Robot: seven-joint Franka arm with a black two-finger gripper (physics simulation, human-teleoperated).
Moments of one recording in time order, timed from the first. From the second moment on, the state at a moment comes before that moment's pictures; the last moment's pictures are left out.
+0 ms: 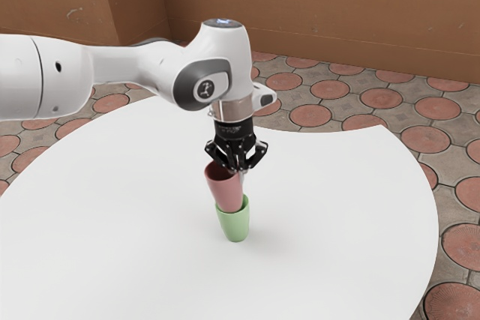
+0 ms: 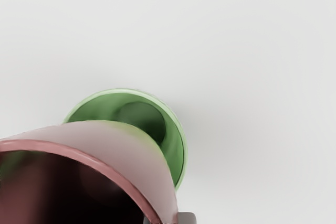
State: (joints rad) arm -0.08 0.27 -0.25 -1.73 0.05 1.94 -0.68
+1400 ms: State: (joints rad) arm -0.08 0.30 -0.25 -1.73 0.04 2.00 -0.68
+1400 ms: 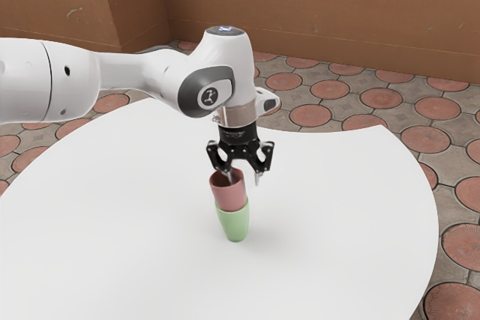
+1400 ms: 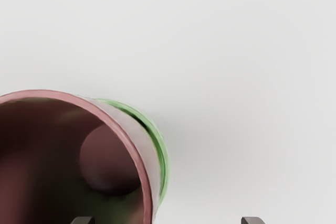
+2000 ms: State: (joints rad) arm -0.08 0.25 -0.25 -1.73 0.04 1.99 -0.67
